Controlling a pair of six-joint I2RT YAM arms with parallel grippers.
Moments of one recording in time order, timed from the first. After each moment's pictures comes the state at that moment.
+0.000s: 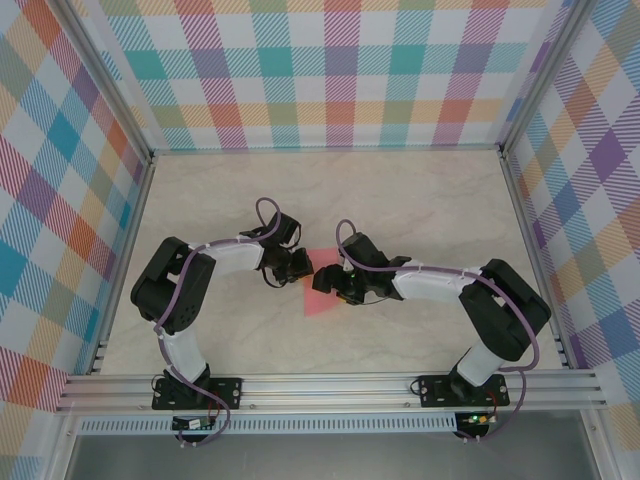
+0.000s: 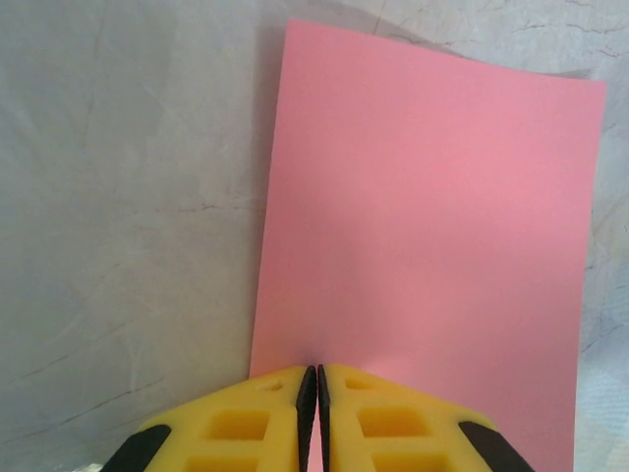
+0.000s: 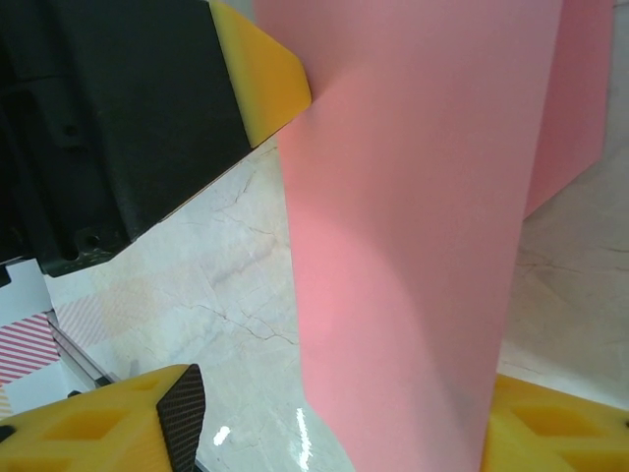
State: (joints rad) left arm -0.53 1.82 1.00 -0.32 0.34 -0.81; right arm 0.79 1.61 0.81 -0.10 -0.36 1.03
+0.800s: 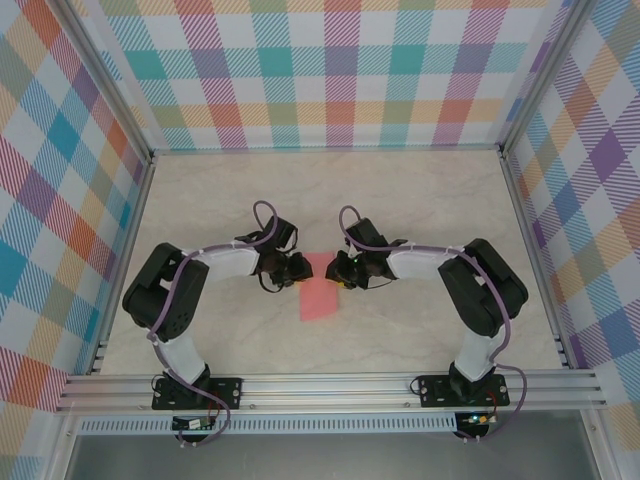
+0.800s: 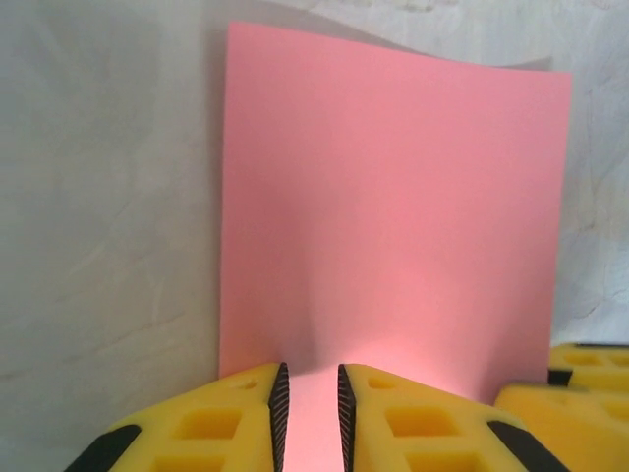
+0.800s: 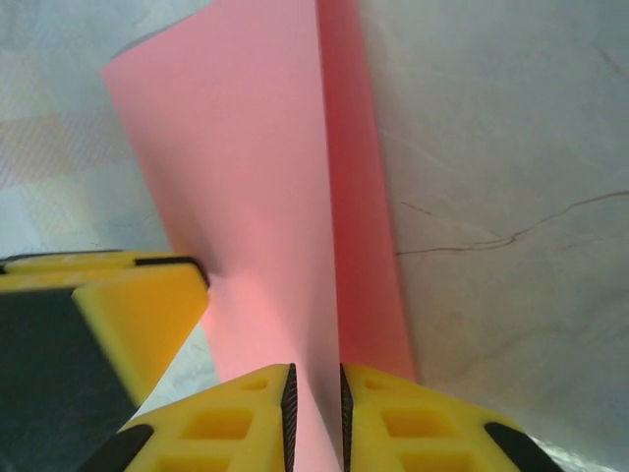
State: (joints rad) left arm -0.53 1.74 0.92 -0.29 0.34 -0.78; right arm 0.66 1.79 0.94 -0.16 -0.43 0.98
